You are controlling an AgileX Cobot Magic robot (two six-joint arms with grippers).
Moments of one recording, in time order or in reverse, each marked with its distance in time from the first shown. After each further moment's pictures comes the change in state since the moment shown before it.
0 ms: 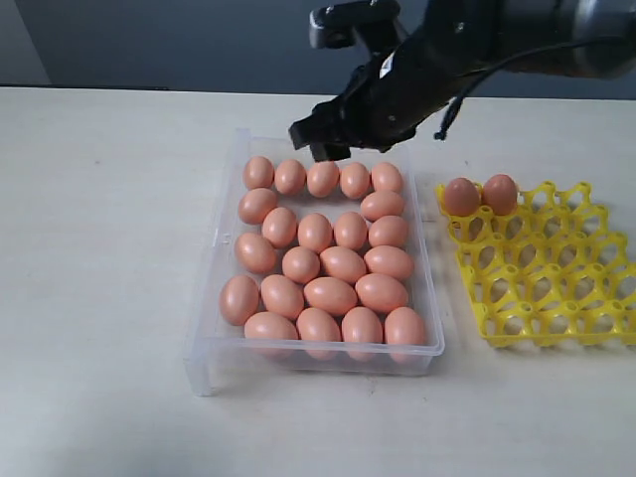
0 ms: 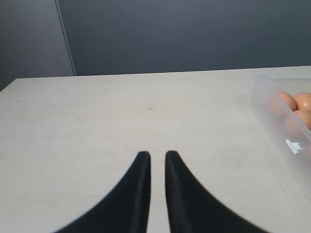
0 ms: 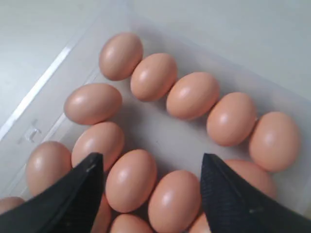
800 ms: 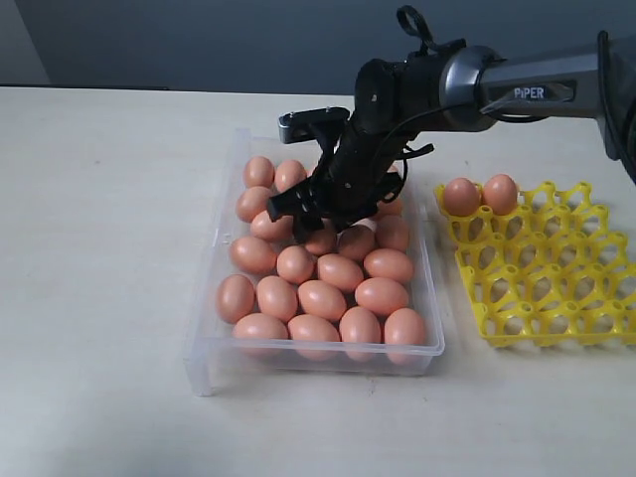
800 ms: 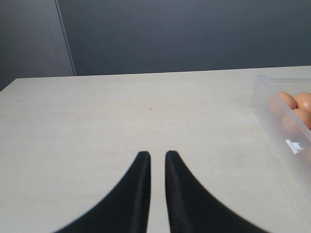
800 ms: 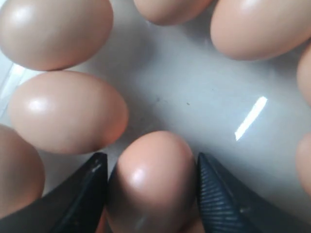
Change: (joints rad) left arm 0.000 0.000 0.000 0.000 0.000 0.000; right arm 0.016 0.298 -0.145 0.105 0.155 -0.016
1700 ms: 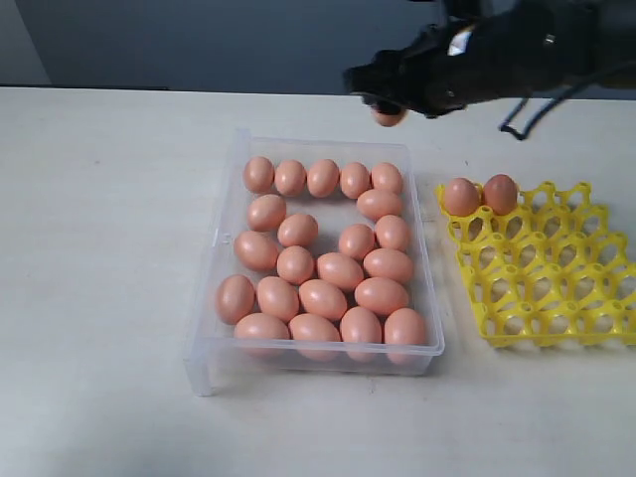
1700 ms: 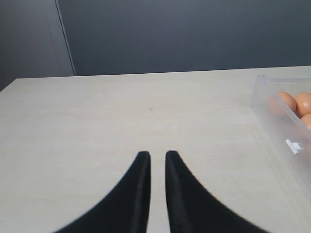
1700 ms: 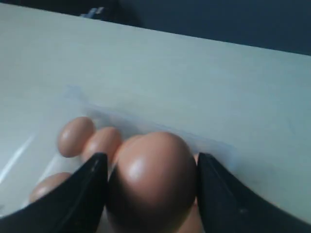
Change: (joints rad) left arm 0.000 0.000 0.000 0.000 0.000 0.000; right arm -0.137 -0.489 0.390 -0.136 -0.514 0.144
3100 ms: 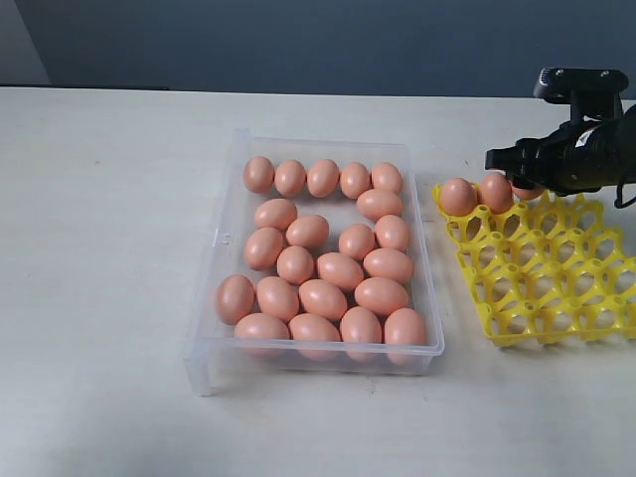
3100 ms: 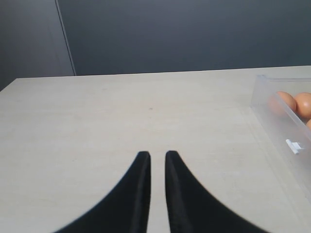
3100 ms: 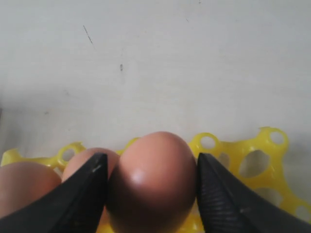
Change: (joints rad) left arm 0.000 0.000 0.000 0.000 0.000 0.000; right arm -0.352 0.131 0.234 -0.096 -0.198 -0.009
